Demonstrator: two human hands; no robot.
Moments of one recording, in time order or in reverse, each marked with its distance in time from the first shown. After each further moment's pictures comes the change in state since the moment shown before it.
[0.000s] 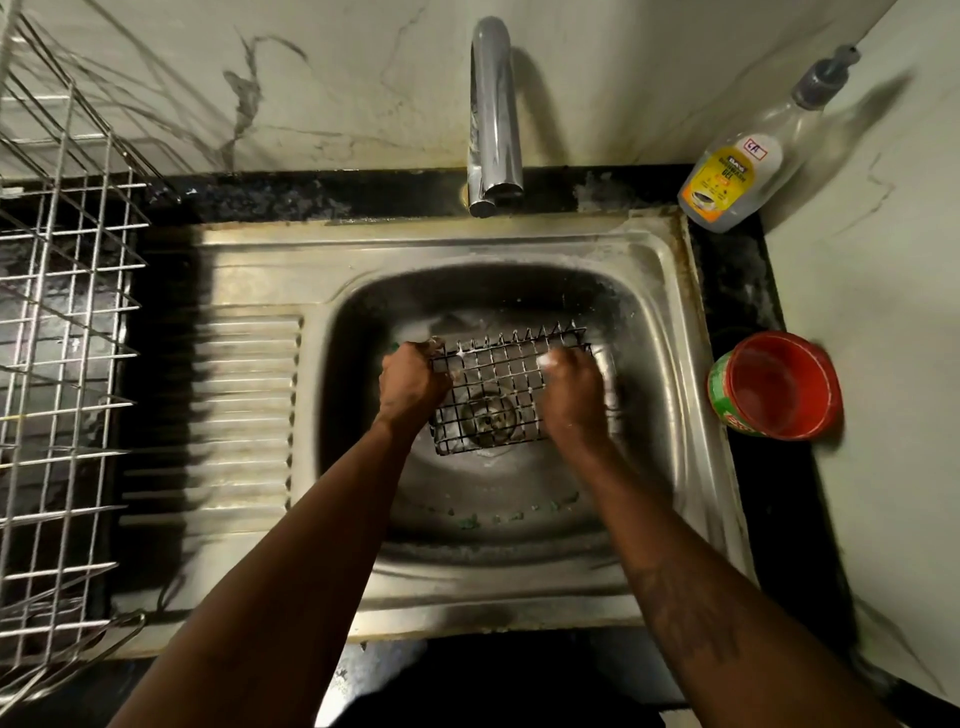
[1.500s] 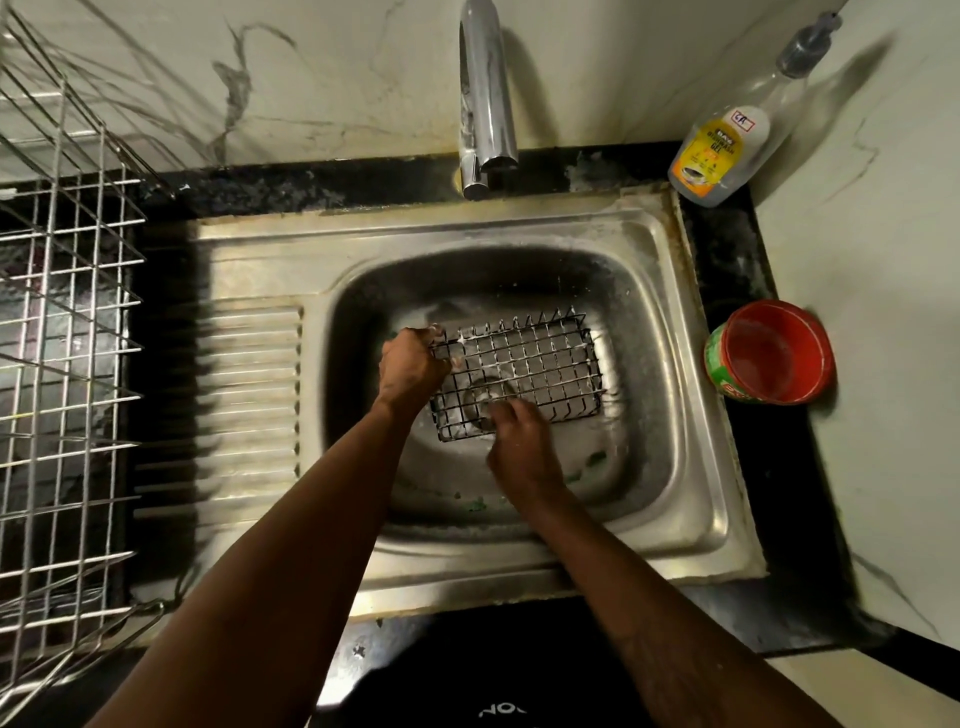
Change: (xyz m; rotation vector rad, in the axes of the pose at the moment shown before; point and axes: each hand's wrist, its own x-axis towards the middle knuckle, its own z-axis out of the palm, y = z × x) left_hand 0.001 -0.005 -0.005 -0.004 -0.064 0.016; right_hand -0.093 -0.035 0.040 -0.010 -0.017 -0.089
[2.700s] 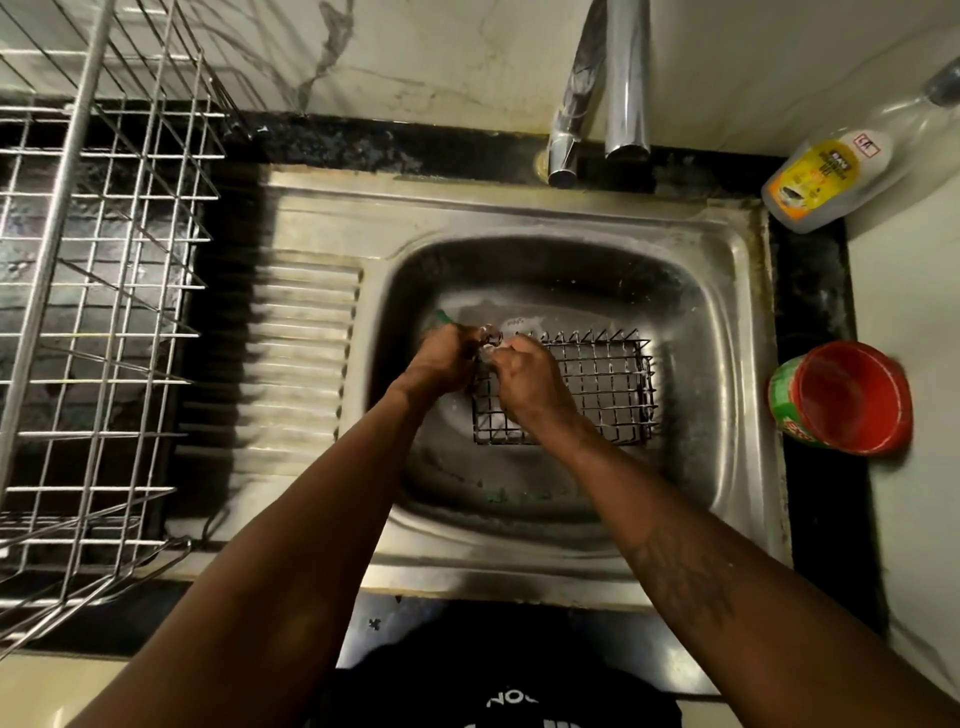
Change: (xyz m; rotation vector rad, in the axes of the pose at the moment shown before) left_hand -0.002 -0.025 -0.018 0.104 -0.187 0.252; right_hand 0.086 -0.034 0.007 -0.010 -0.142 -0.333
